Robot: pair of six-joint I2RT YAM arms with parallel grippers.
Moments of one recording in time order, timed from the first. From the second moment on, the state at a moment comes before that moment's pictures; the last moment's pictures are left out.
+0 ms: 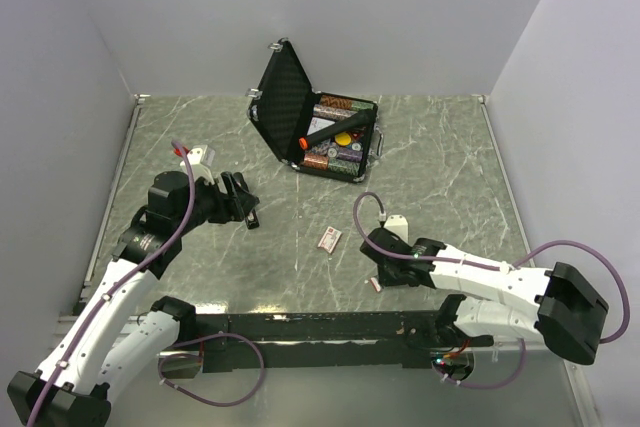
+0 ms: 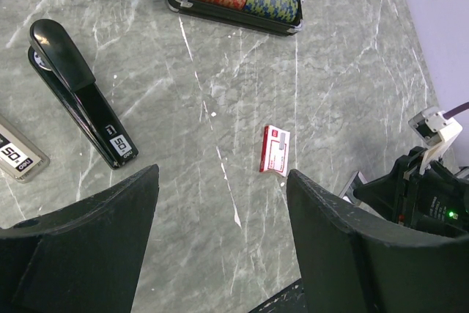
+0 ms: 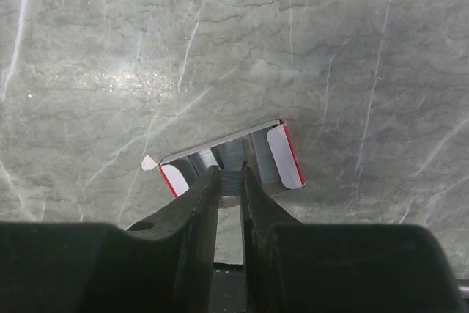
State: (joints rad) left arm -0.34 0.75 0.74 -0.41 0.21 -0.47; right arm 0.95 1.07 0.52 -0.69 0.33 0.83
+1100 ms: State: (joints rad) left arm -0.34 0.75 0.74 -0.41 0.21 -0.47; right arm 0.95 1.08 0.52 -0.66 0.30 0.80
